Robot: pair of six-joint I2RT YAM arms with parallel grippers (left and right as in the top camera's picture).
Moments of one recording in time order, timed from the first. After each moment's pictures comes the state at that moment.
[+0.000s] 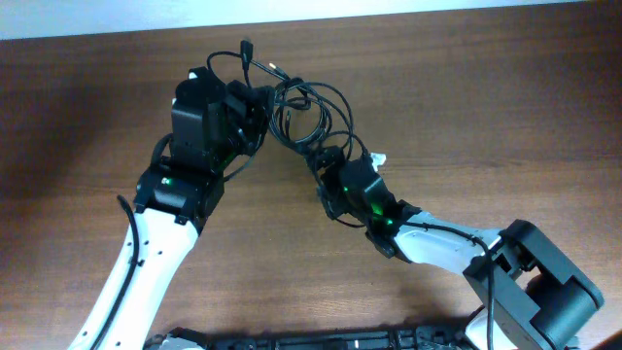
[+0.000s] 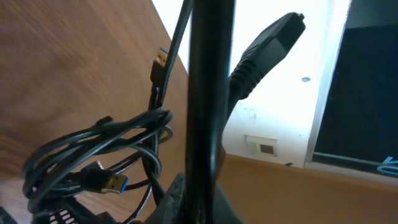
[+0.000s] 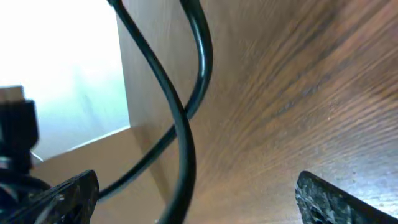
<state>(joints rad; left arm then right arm) -0.34 1.32 1.17 -0.30 0.14 -1.37 0.66 1.66 0.63 0.50 -0.01 1.70</state>
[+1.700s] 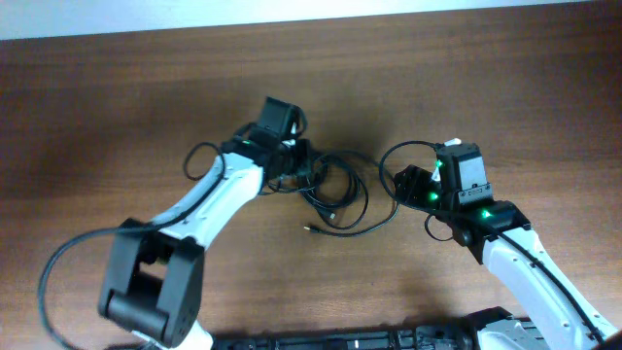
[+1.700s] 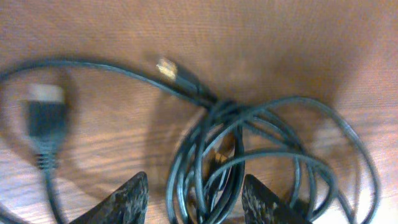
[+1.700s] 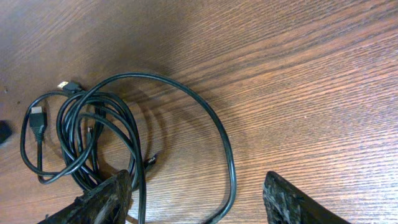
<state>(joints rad) -0.45 1.78 1.17 -0.47 0.11 -0.44 0.20 1.17 0.64 -0.39 -0.13 0.65</state>
